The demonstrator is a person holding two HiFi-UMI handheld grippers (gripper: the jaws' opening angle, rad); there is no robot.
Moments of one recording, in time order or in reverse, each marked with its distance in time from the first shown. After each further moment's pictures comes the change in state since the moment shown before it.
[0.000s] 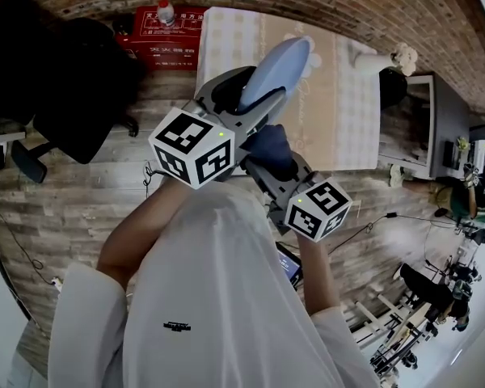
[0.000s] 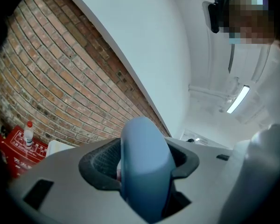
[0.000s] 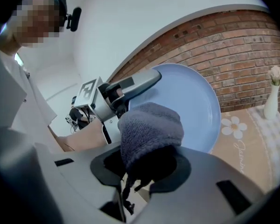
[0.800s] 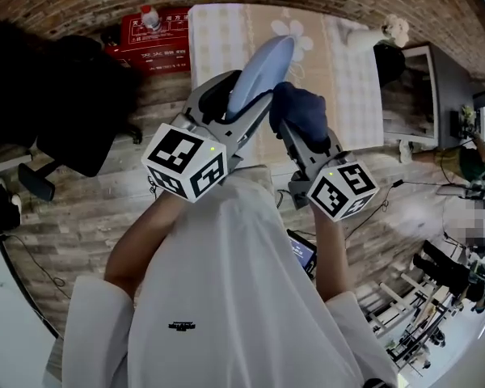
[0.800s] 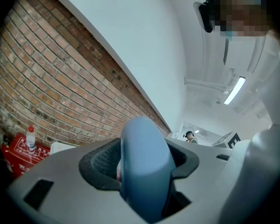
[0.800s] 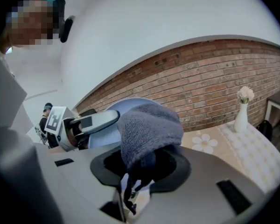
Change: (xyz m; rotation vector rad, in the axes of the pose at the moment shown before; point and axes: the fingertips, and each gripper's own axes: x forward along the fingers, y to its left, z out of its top) left arm -0.019 -0.016 -0.017 0.075 0.054 -0.004; right arm -0.044 -0.060 0.042 0.023 -0.232 -0.270
